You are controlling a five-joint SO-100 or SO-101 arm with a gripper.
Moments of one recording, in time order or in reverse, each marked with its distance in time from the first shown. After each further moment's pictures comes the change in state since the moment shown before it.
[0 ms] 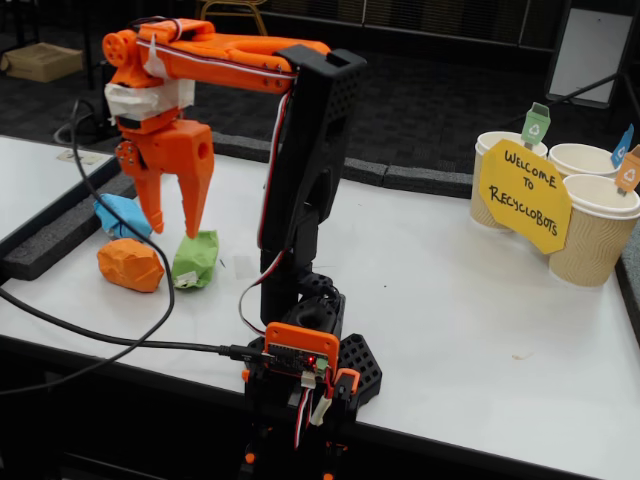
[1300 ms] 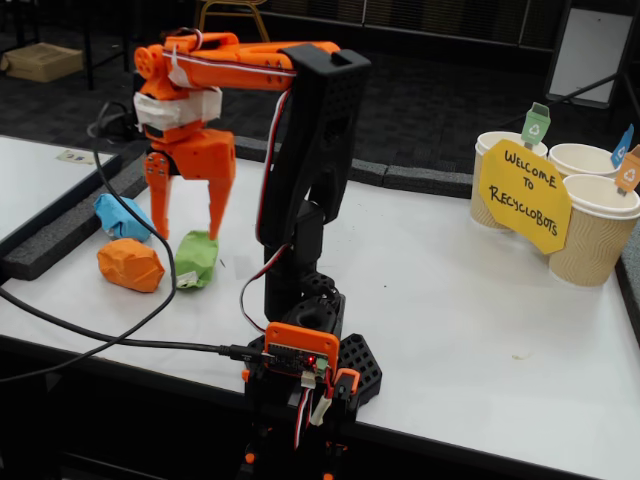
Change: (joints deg) arm 11.5 0.1 7.3 -9.2 -29.1
